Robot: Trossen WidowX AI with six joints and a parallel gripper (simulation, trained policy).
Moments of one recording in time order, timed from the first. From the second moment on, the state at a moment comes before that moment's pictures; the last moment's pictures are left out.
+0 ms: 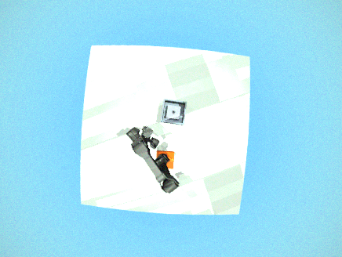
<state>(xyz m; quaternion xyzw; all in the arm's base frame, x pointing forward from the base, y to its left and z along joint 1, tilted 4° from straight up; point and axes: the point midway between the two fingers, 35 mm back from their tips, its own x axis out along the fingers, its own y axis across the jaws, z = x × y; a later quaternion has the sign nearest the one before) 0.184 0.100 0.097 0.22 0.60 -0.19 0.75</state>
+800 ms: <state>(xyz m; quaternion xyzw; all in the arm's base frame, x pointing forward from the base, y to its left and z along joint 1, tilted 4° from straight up) 0.180 0.096 0.007 0.30 0.58 -0.31 0.69</state>
